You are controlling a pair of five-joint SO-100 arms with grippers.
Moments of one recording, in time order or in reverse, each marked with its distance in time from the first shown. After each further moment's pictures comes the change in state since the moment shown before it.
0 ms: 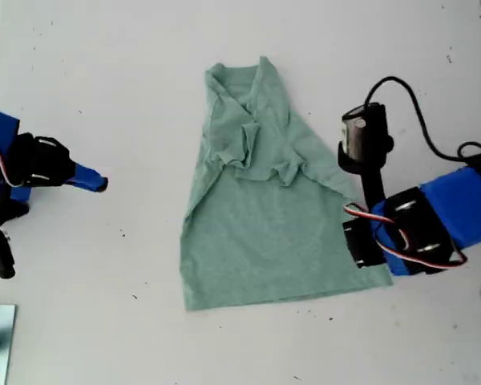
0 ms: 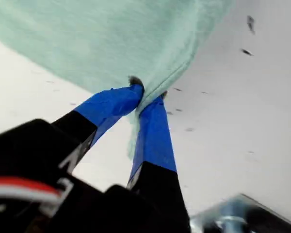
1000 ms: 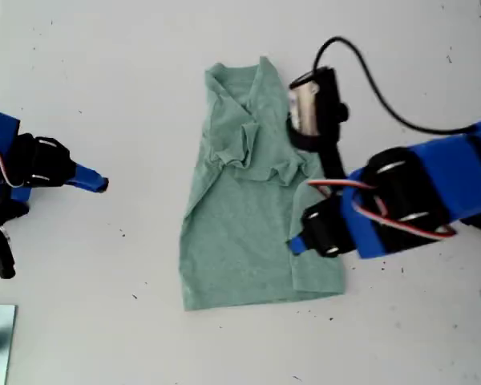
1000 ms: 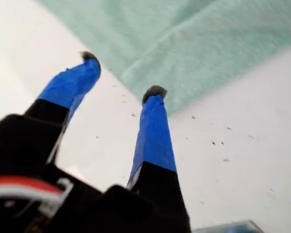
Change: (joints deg) arm 0 0.1 0.0 0.2 -0.4 0.1; arm 1 5.8 -8.0 -26.7 10.3 -15.6
